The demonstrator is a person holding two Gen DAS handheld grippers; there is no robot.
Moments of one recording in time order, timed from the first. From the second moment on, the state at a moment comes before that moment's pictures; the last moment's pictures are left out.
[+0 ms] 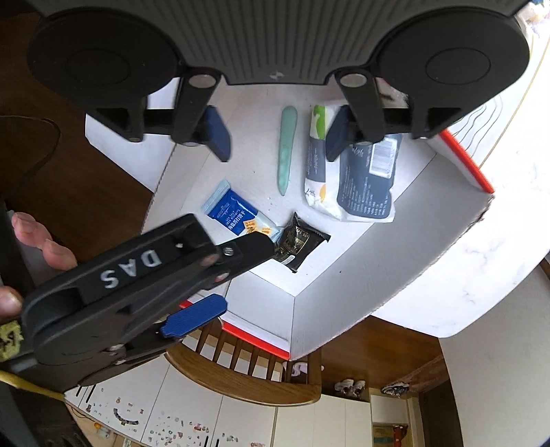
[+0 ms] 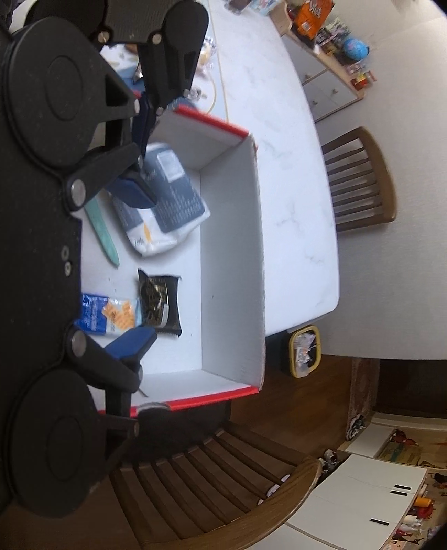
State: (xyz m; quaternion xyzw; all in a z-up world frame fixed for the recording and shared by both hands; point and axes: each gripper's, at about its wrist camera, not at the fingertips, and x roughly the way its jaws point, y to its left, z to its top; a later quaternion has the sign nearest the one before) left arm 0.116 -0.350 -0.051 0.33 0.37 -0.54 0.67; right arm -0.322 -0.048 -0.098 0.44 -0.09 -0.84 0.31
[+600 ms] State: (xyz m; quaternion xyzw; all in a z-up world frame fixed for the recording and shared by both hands) left arm 0.109 -0.287 -0.027 0.29 0.35 -0.56 0.70; right arm -0.253 -0.053 -0.069 0.38 -0.10 -0.88 0.25
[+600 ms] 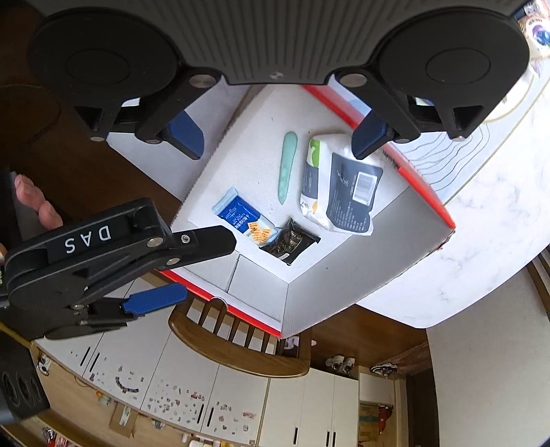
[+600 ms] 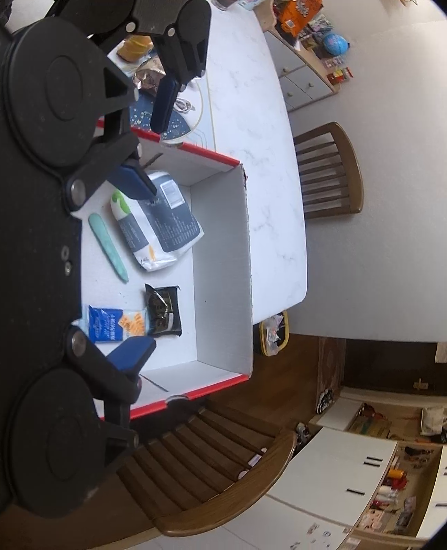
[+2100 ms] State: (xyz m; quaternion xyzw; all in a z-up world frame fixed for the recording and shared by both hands) left arm 0.146 -0.062 0.004 0.23 0.32 -0.51 0.77; right arm -0.149 -0.198 -0.019 0.35 -0.13 -0.90 0.24
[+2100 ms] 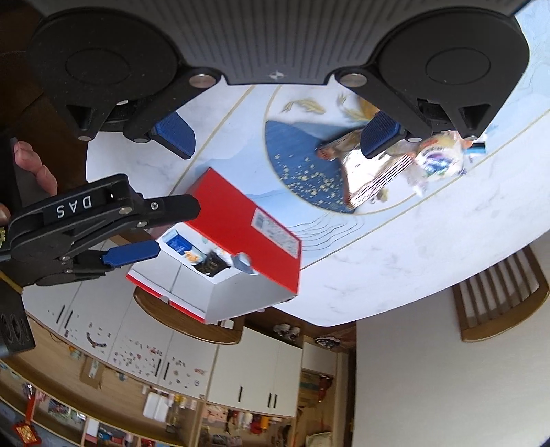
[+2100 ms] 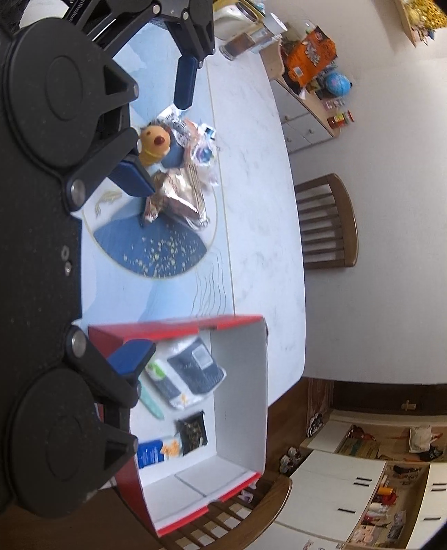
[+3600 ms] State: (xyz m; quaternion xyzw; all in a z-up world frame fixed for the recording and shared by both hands) left arm 0.223 -0.029 -0.085 0.22 0.32 -0.43 0.82; right arm -0.225 -0.329 -0.065 0.39 -0.15 -0.87 0.27
